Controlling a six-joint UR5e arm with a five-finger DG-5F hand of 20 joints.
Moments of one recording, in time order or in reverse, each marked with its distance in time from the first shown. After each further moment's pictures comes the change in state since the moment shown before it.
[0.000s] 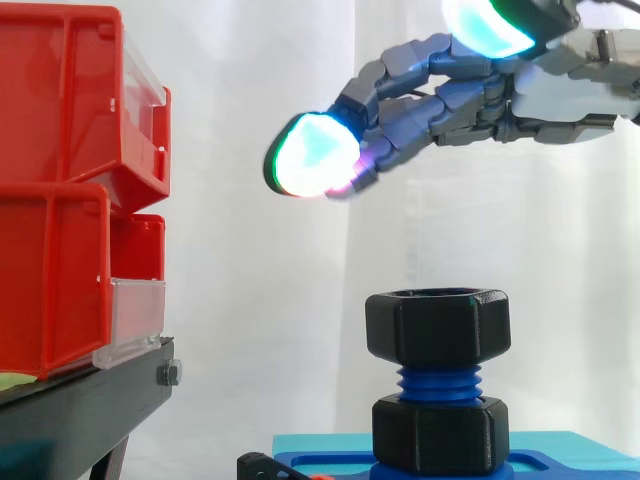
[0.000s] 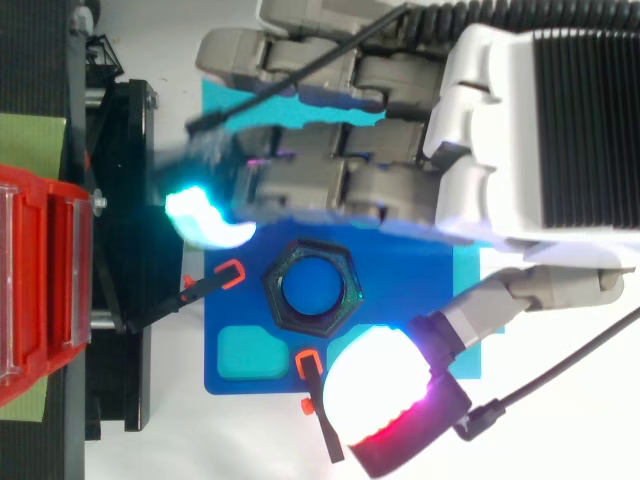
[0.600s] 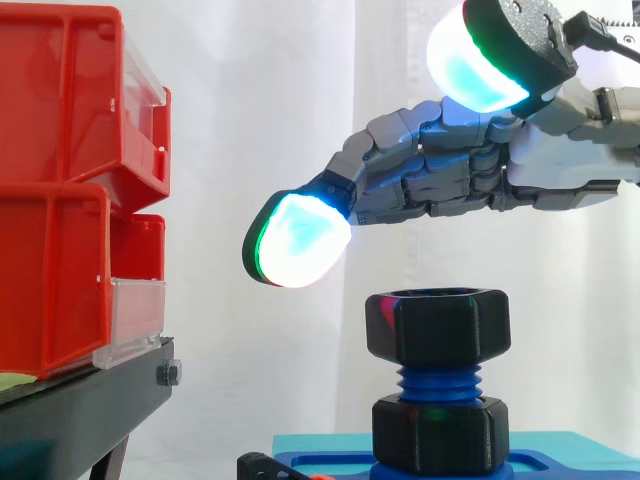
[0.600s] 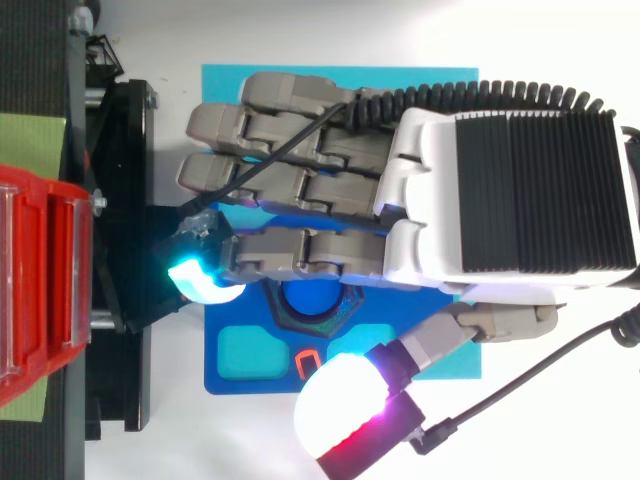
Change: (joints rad) arm 0.025 -0.051 -0.008 0.011 0.017 0.068
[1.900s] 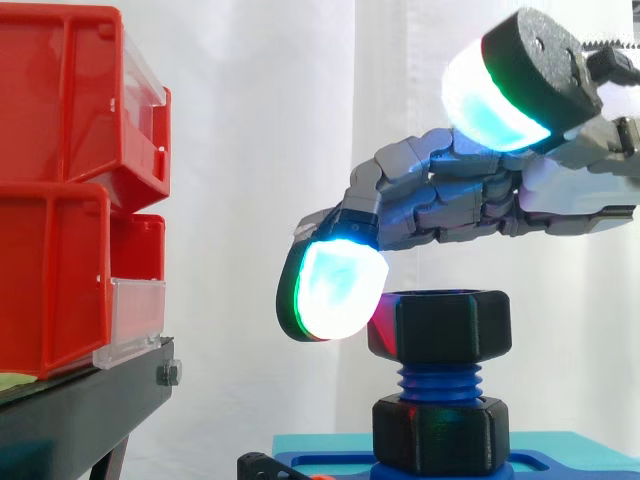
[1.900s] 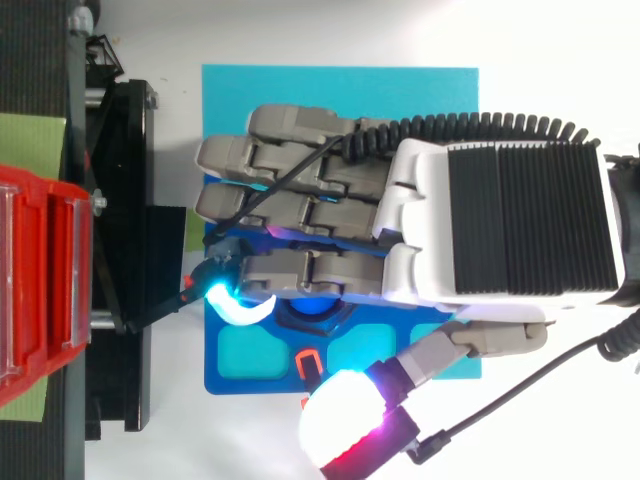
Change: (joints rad) arm 0.014 -0.002 -0.035 0.027 0.010 0.009
